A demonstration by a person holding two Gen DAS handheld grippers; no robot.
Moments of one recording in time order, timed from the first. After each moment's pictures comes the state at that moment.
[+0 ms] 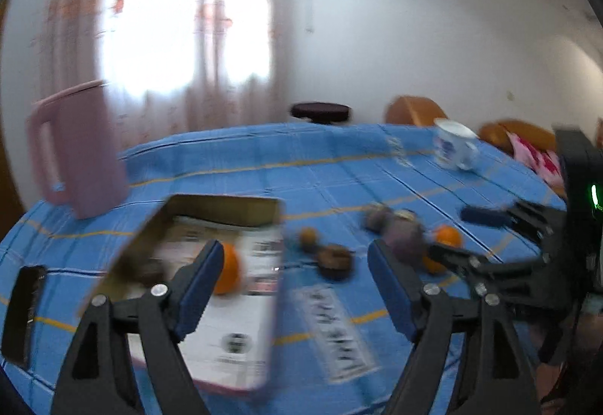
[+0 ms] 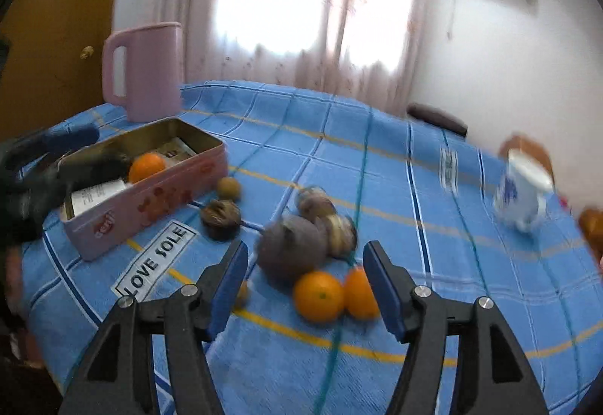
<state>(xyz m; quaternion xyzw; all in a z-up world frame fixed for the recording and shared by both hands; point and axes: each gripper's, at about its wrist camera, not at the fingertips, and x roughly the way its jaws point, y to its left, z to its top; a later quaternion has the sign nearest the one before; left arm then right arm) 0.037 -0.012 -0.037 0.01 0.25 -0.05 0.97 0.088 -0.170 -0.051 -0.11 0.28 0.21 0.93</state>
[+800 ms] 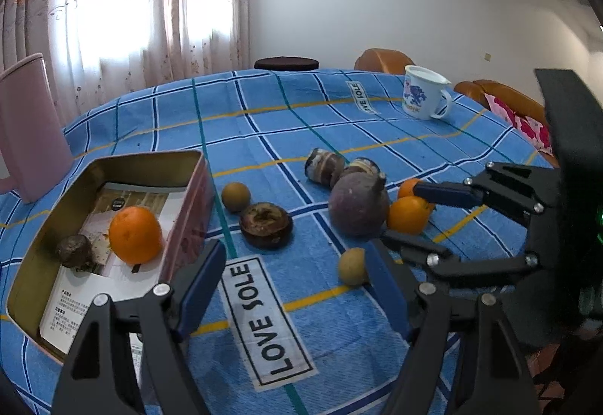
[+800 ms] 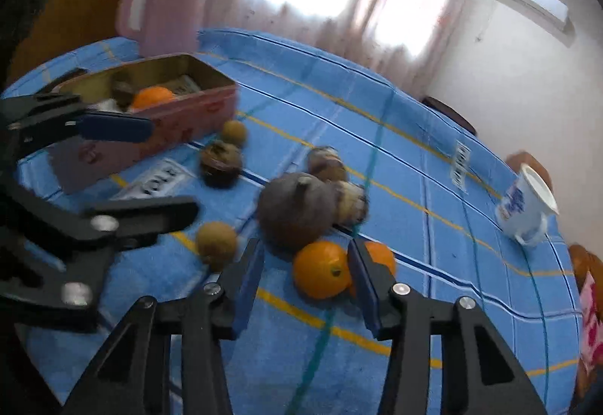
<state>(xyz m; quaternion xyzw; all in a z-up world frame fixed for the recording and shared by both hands) 0.067 -0.052 -0.067 0.01 0.33 -0.10 0.94 0.100 -0.154 -0.076 -0.22 0.33 0.20 0.90</state>
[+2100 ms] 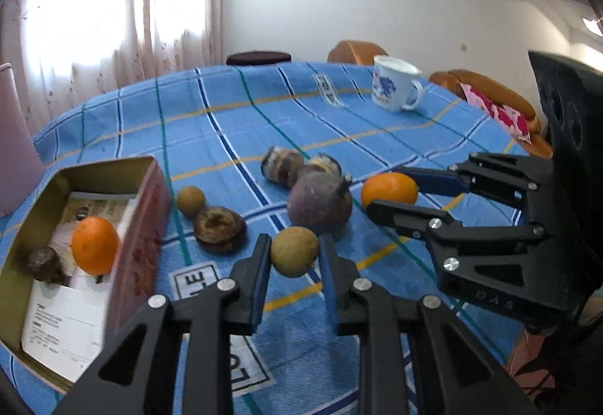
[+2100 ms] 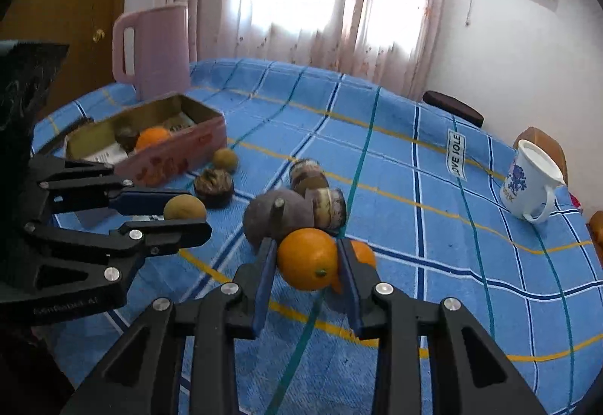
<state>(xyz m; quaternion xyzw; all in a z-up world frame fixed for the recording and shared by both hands) 0.071 -0.070 -0.063 0.01 0.33 -0.15 0.93 0.092 -0.182 -0.055 -0.14 0.30 0.25 0.91</state>
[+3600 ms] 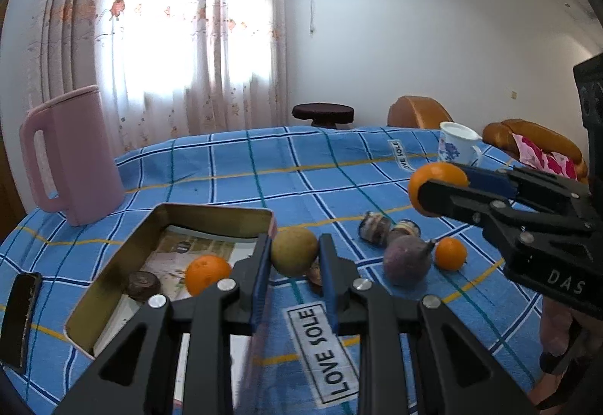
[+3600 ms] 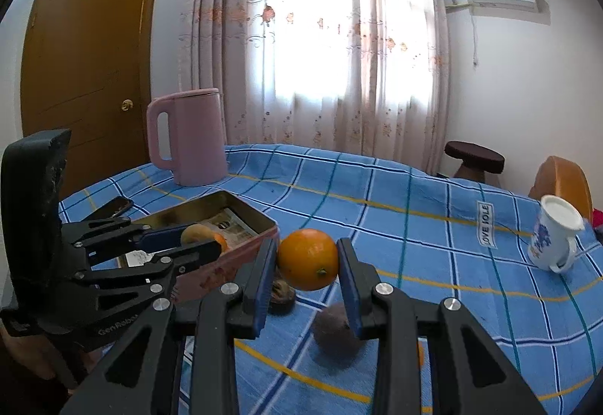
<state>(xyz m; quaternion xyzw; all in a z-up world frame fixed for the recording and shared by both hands) 0.051 -0.013 -0.033 0.00 0.24 -0.02 0.97 0.085 -0.142 -0.008 -0.07 0.20 0.31 0.93</state>
